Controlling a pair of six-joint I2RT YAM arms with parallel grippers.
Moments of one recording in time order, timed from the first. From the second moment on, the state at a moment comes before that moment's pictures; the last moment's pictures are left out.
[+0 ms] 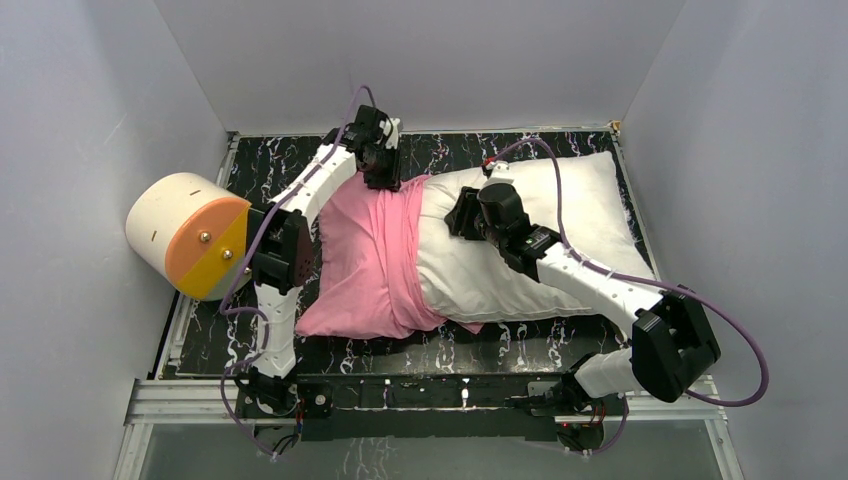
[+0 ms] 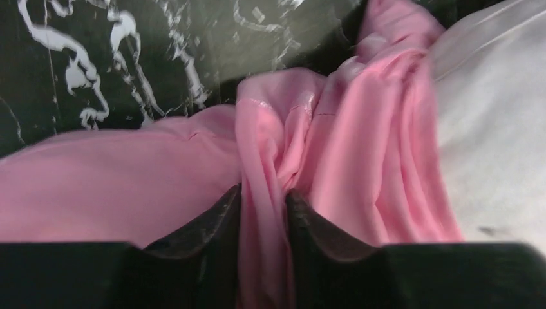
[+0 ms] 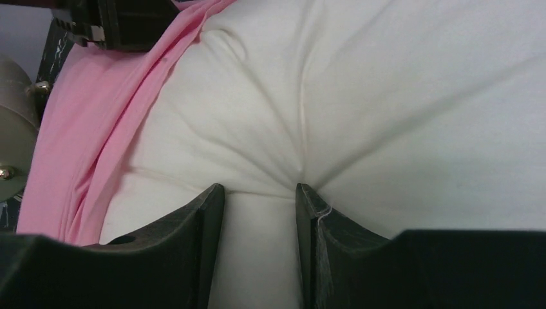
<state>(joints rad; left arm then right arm) -0.39 2.14 2.02 -0.82 0.19 -0.20 0.69 1.37 0.94 -0.08 0.15 0.56</state>
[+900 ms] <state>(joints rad) -0.21 2.03 1.96 -0.86 0.36 -0.14 0.71 1.34 0.96 -0.12 0.06 0.62</state>
